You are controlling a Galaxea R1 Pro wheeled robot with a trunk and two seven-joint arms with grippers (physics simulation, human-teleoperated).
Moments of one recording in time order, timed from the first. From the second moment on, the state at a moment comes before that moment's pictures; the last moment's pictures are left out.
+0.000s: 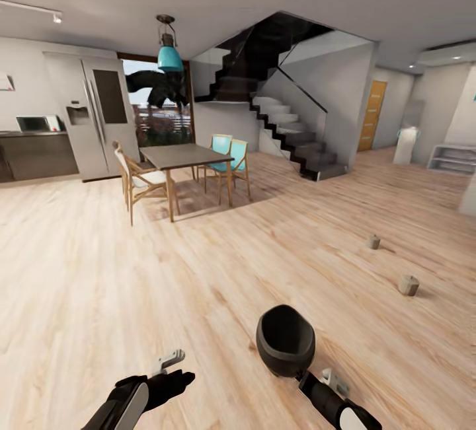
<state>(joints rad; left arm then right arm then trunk) -0.34 0.00 -0.06 -0.76 0.44 0.54 -0.03 -0.35 -0.06 0.14 -0.50 -0.88 0.15 0.21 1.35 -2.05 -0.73</state>
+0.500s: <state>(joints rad) -0.34 0.00 -0.06 -0.76 0.44 0.54 -0.03 -0.35 -0.06 0.14 -0.50 -0.88 0.15 0.21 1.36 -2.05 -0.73</state>
